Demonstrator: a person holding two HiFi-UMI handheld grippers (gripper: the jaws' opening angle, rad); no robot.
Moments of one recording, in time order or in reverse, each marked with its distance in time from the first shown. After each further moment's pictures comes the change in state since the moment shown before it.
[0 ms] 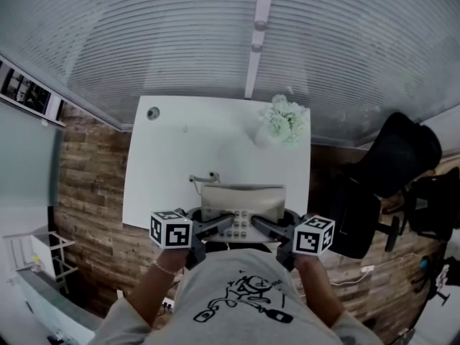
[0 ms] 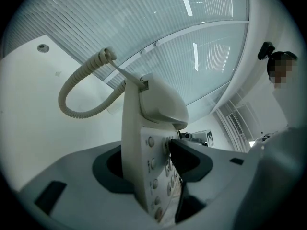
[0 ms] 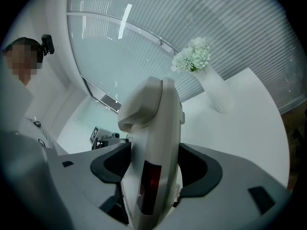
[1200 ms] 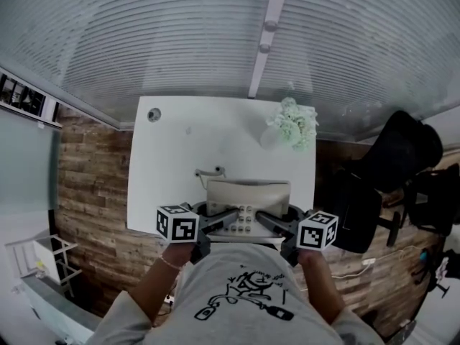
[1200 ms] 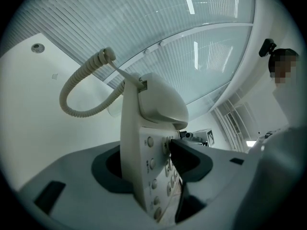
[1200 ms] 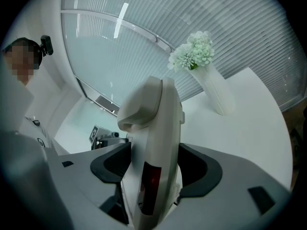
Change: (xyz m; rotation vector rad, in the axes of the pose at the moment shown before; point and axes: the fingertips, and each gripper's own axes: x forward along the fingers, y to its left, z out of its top) left arm 0.000 0.027 0.023 0.000 0.044 -0.025; right arm 0.027 -0.011 0.014 0.024 -0.005 -0.047
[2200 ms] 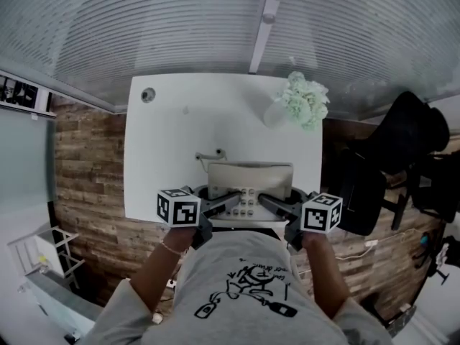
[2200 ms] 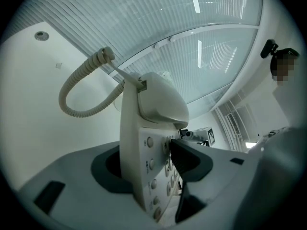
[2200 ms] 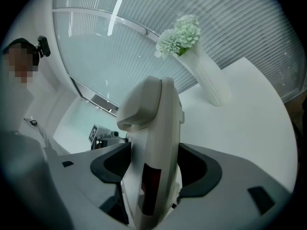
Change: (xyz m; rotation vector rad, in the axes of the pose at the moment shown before) left arm 0.008 0.033 -0.012 -0.037 0.033 -0.002; right arm 0.017 -0.027 -0.017 0.039 0.040 -0.029
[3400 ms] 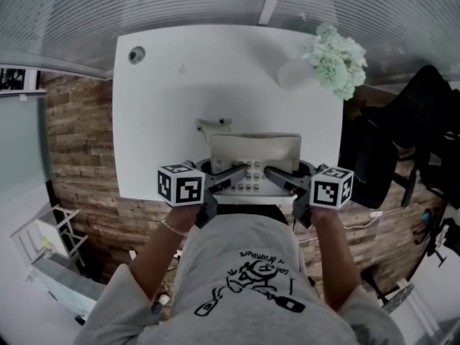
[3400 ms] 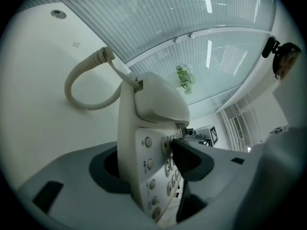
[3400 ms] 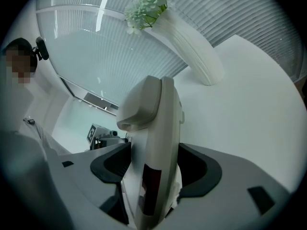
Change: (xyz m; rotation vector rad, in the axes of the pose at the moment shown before) left arm 0.014 0.070 -0.029 -0.081 0.034 0.037; right arm 0.041 -0.050 -0.035 0.081 0.077 -0.031
